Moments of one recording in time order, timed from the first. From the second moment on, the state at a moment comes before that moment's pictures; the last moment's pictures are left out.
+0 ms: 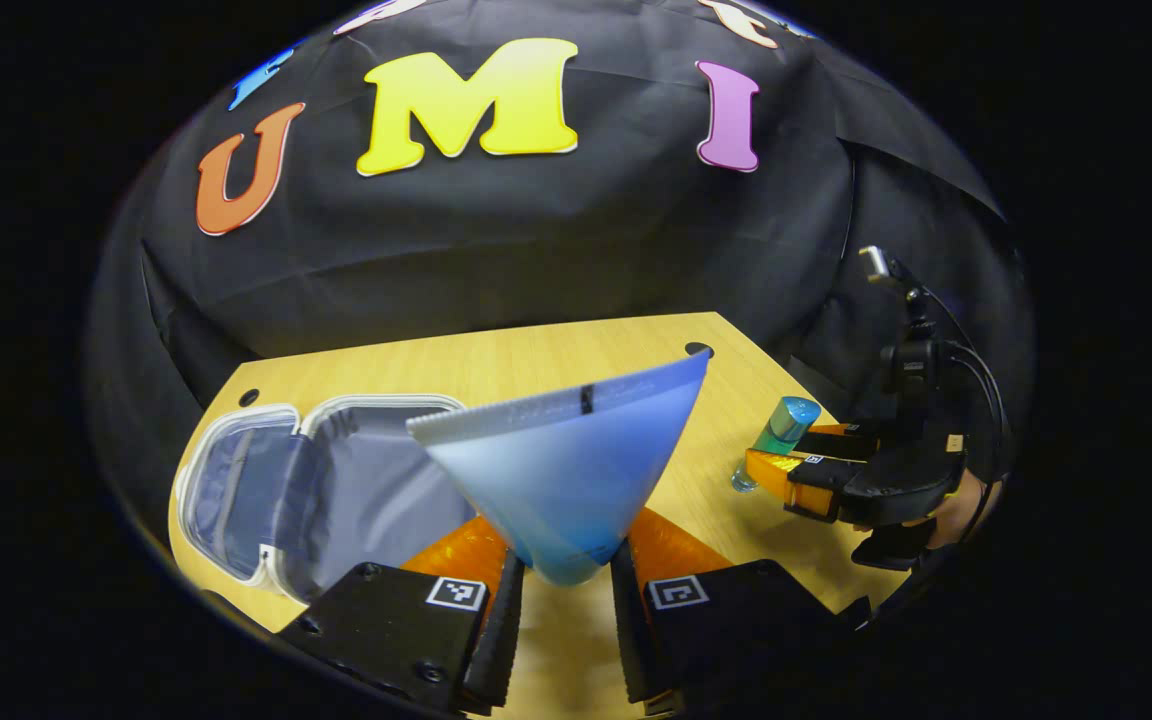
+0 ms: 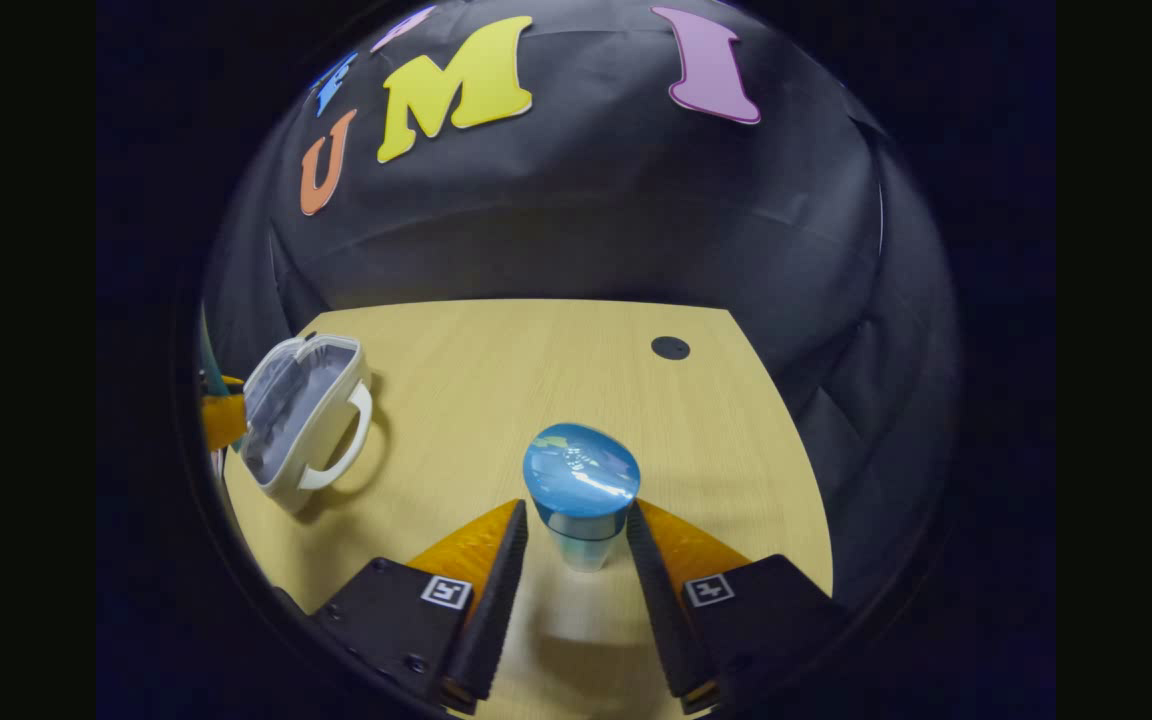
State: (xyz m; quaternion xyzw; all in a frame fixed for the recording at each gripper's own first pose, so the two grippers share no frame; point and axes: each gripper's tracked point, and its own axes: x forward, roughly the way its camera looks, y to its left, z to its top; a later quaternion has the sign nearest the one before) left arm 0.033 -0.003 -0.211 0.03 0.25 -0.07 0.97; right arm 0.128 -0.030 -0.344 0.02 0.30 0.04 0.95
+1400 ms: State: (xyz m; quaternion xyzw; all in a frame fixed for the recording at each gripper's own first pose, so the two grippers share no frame) left arm 0.040 0.176 -0.364 -0.06 0.46 0.03 0.89; right arm 0.012 0.135 -0.225 0.00 0.26 0.12 0.96
